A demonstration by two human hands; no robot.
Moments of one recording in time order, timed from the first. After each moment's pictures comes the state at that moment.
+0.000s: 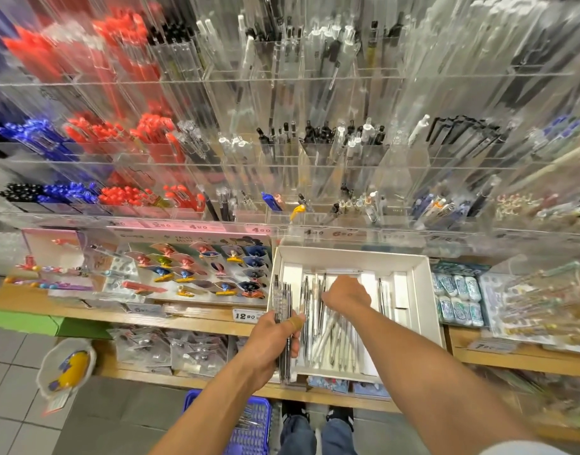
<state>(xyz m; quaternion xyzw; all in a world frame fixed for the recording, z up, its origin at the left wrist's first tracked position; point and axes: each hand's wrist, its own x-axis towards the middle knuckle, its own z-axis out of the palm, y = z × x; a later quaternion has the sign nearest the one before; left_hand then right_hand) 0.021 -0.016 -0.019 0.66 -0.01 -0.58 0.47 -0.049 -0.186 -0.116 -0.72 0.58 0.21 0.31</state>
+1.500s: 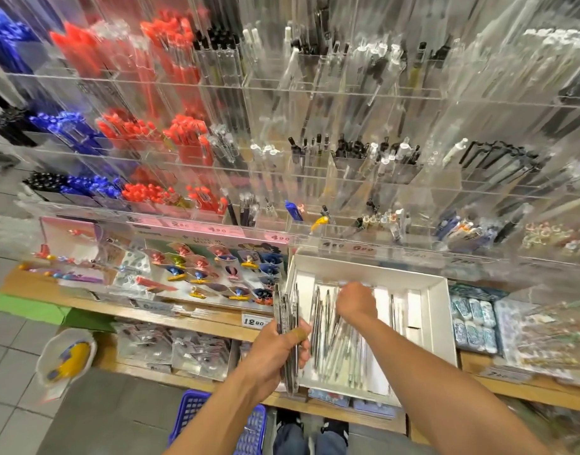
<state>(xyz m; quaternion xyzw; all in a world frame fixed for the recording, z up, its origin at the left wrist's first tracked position) 0.035 -0.007 -0.011 0.59 0.02 -0.61 0.53 -0.042 -0.190 -0.117 -0.73 0.60 0.12 0.33</state>
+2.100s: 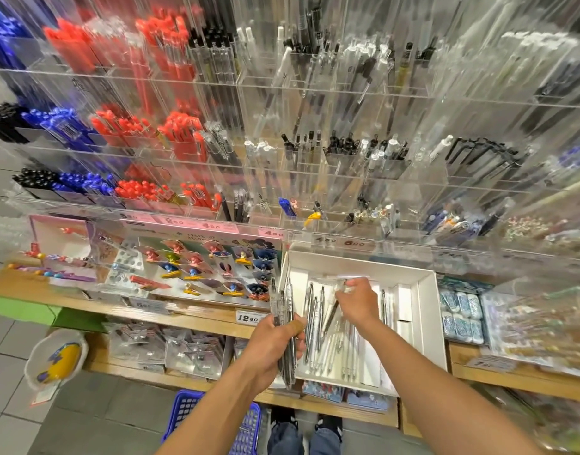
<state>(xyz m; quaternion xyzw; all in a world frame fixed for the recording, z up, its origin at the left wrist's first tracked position) 0.030 -0.013 -0.012 0.62 0.04 -0.59 0.52 -0.067 -0.184 -0.104 -0.61 0.63 -0.03 0.47</state>
